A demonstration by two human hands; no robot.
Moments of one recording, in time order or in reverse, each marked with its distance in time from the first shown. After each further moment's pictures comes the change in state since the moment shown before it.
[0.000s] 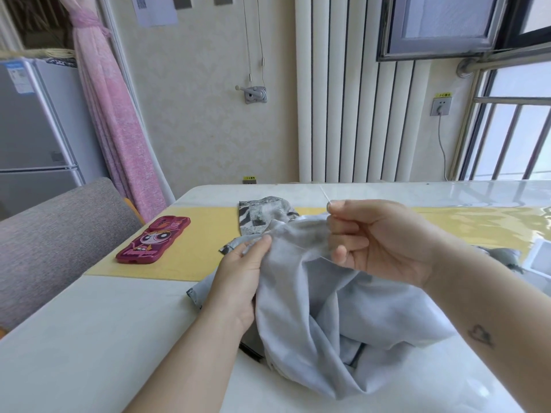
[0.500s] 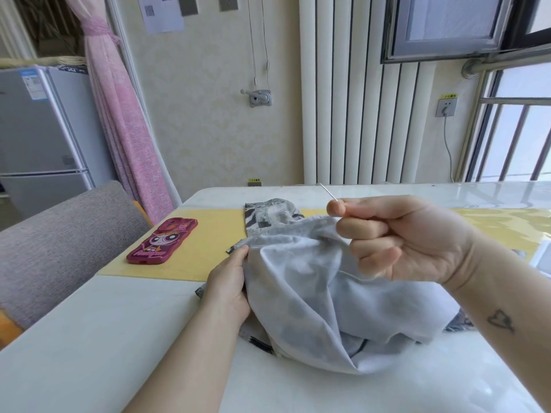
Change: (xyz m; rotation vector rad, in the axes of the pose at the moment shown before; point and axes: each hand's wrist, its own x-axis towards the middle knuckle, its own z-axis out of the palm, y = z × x) left_hand 0.023 -0.006 -0.023 -0.182 0.222 -0.187; right_hand -0.006 -0.014 -0.008 0.109 -0.560 0.236
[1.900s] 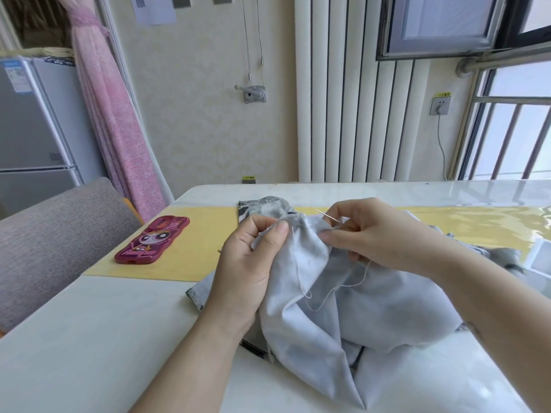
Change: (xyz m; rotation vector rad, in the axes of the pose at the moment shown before) left_hand -0.059 0.010 0.023 0.290 -0.499 0.560; right_hand 0.006 0.013 -0.007 -1.284 0.761 -0.142
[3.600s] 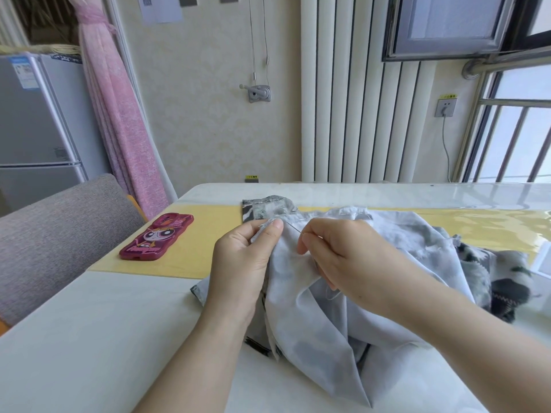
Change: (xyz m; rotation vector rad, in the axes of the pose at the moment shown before) left_hand 0.006 -0.001 -0.004 0.035 0.217 -0.060; right_hand -0.014 -0.026 0.041 -0.229 0.126 -0.098
